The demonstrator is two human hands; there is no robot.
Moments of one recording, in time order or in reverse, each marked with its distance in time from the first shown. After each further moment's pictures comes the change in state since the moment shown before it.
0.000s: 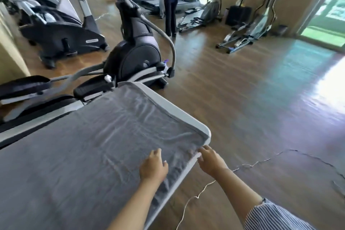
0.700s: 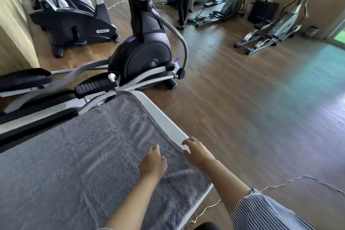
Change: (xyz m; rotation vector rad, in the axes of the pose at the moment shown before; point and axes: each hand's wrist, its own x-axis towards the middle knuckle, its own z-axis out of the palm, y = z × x) left_hand 0.157 0.046 -0.021 -0.078 0.048 -0.170; right_hand 0.188 -0.027 -0.053 0.021 -0.122 -0.246
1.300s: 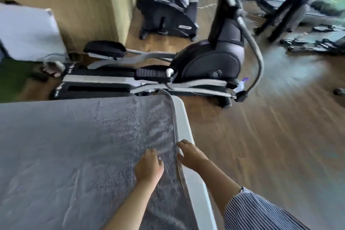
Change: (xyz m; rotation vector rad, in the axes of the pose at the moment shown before) left_hand 0.077 -0.003 0.016 -0.065 0.302 -0.498; right_hand 0.172 -0.021 0.005 -0.179 -0.305 -0.547
